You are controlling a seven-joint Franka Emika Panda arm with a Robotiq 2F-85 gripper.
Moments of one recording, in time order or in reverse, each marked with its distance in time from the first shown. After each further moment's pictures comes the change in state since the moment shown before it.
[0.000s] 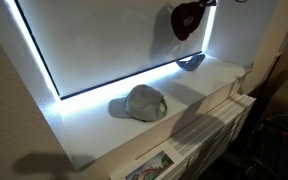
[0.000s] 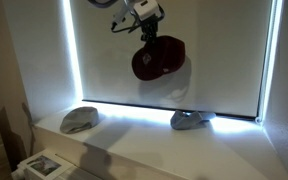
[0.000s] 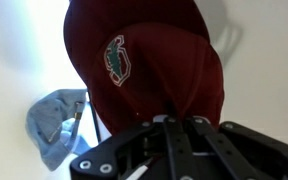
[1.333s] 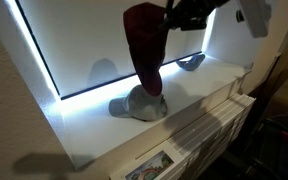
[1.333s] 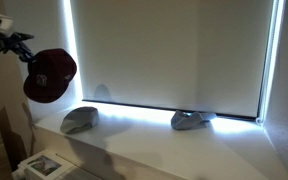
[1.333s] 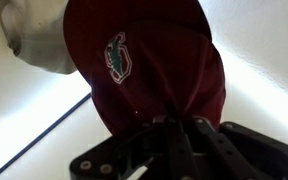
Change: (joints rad) arm 0.467 -0.469 0.634 -0.642 0.253 0.487 -0.436
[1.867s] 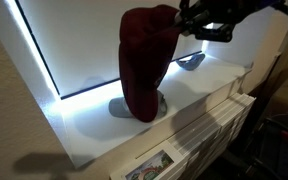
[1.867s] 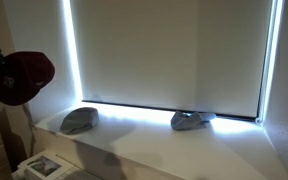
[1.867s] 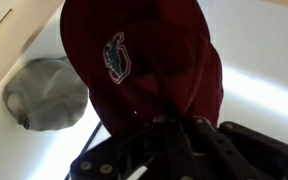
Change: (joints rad) arm 0.302 -0.057 -0.028 -0.093 0.067 0.149 0.412
